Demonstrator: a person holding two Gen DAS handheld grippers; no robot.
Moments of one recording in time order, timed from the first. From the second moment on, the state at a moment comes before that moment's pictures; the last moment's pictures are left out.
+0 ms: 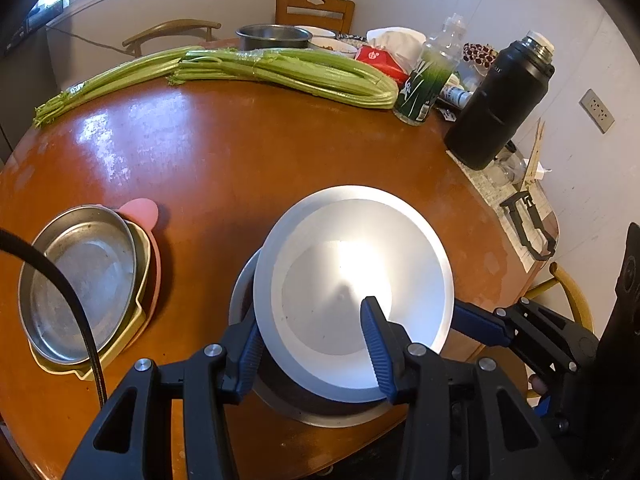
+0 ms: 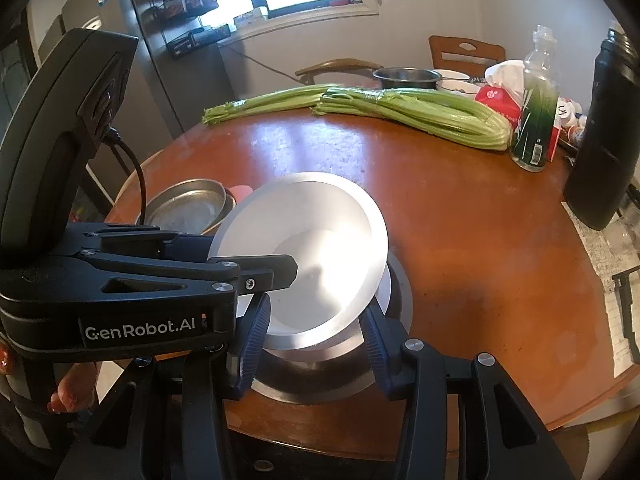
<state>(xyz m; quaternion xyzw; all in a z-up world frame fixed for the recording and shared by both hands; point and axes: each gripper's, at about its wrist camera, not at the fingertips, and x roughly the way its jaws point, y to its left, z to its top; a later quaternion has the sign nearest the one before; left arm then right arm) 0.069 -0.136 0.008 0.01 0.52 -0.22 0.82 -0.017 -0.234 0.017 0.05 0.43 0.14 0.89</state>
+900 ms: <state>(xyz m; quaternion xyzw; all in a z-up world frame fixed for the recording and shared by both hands) 0.073 -0.138 -0.002 0.03 0.53 -0.22 0.82 -0.009 -0.234 0.006 0.03 0.46 0.13 0.88</state>
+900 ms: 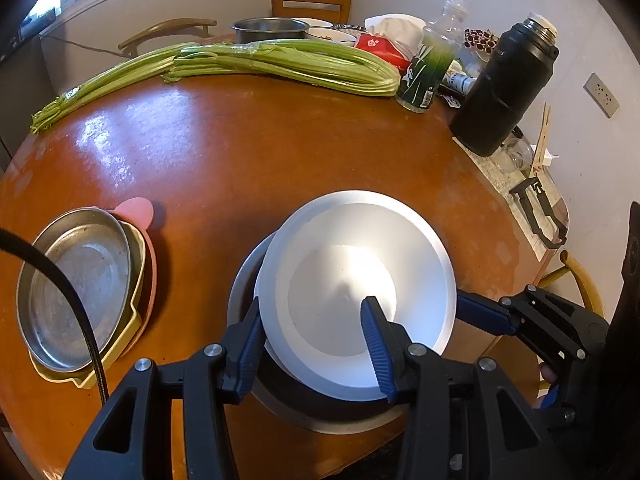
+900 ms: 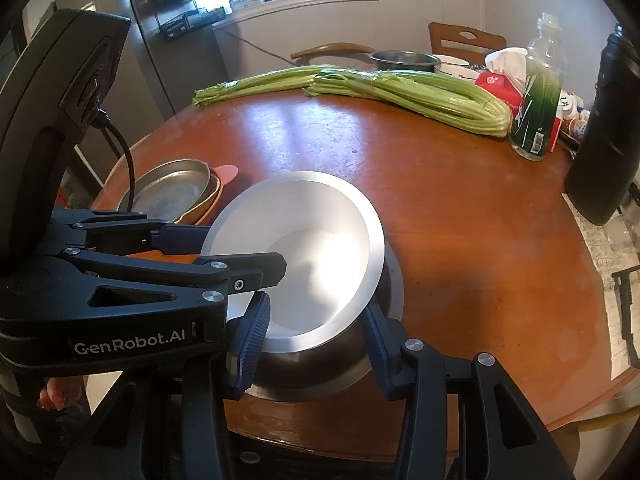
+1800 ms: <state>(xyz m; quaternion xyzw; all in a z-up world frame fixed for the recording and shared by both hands) 0.080 -0.122 -0.008 0.02 0.53 -0.21 0.82 -0.001 -0.238 0.002 0.02 0.46 0.12 0.88</state>
